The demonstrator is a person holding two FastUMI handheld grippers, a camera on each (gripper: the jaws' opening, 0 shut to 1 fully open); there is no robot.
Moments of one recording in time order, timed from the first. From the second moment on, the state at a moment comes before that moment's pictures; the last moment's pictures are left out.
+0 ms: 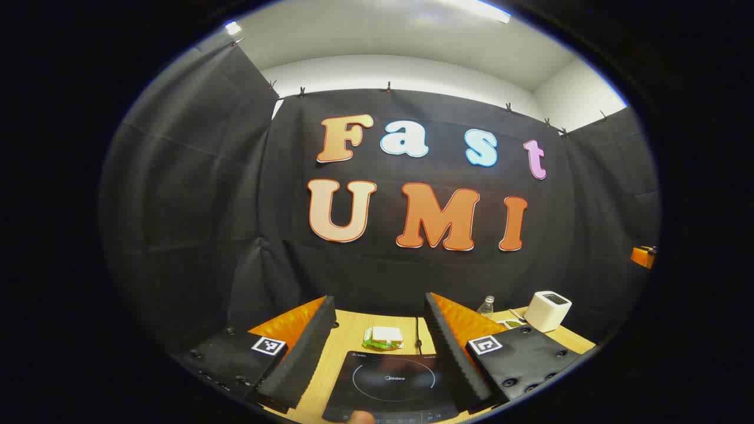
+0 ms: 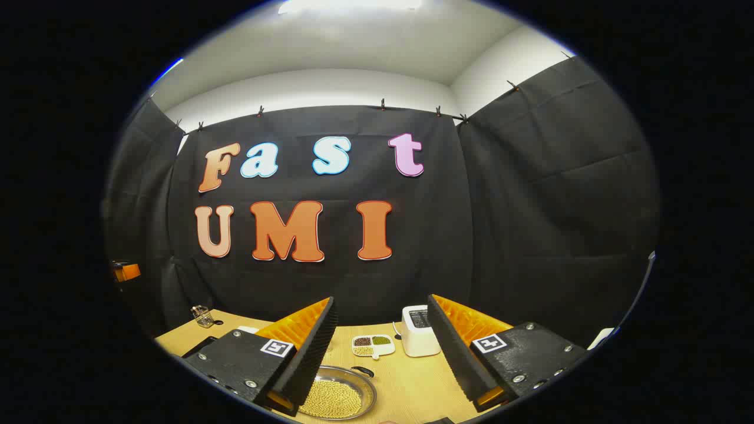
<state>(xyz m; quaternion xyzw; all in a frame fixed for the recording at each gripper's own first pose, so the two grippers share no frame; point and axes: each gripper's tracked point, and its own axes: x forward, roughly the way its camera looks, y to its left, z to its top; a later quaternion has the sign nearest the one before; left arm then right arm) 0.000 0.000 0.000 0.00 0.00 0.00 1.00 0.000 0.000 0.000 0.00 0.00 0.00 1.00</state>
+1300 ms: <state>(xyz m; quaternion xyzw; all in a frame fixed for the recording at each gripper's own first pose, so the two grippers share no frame) -0.015 0.005 0.010 0.00 -0.01 0.01 1.00 -0.006 0.011 0.002 -0.01 0.00 0.02 1.00</state>
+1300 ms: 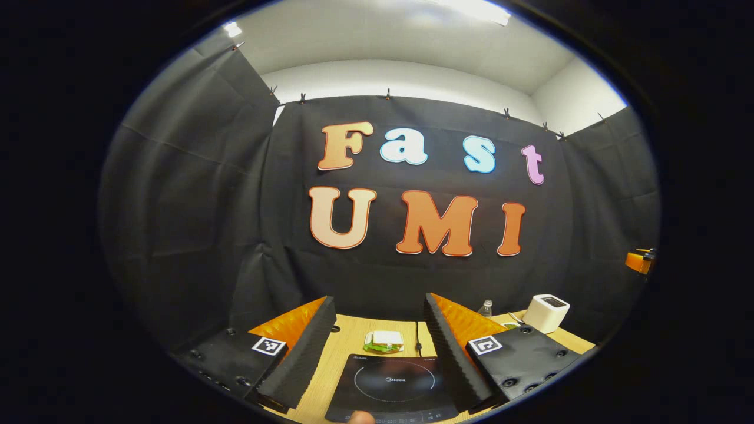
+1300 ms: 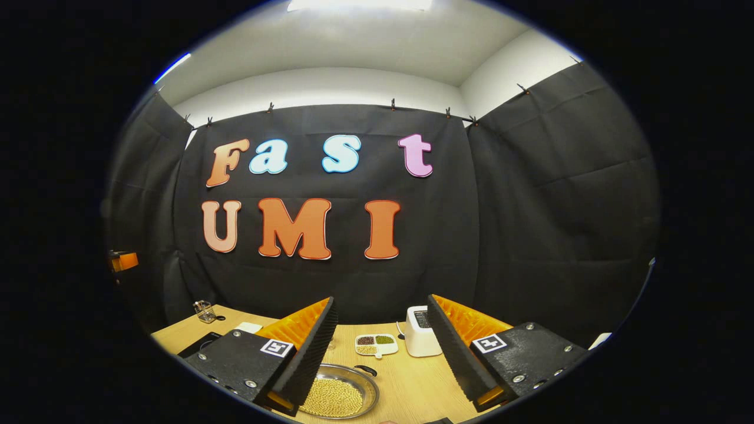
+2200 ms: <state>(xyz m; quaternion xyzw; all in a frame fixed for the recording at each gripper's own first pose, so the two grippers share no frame) -0.031 0.011 0.013 0.01 -0.02 0.01 1.00 -0.013 0.032 -0.052 -0.06 0.06 0.05 1.00</state>
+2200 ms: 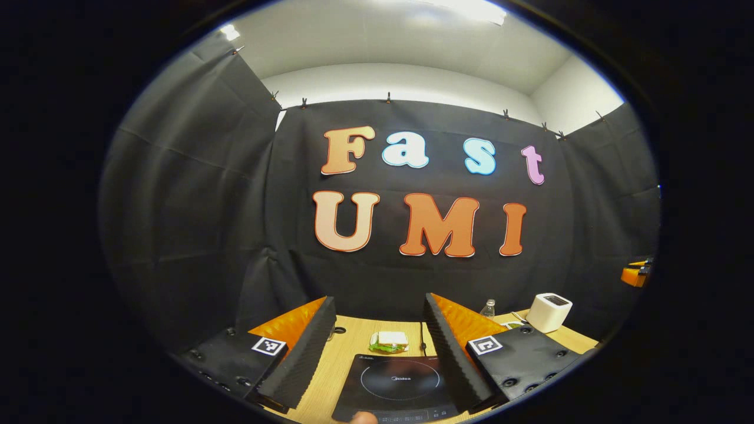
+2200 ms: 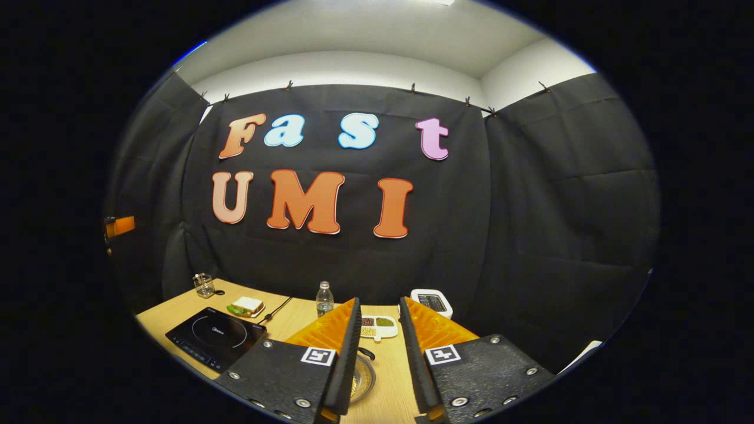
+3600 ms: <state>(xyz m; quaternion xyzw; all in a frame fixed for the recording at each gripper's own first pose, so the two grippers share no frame) -0.031 0.031 -0.010 0.00 0.01 0.01 1.00 -0.102 0.143 -0.317 -0.03 0.29 0.15 0.94</state>
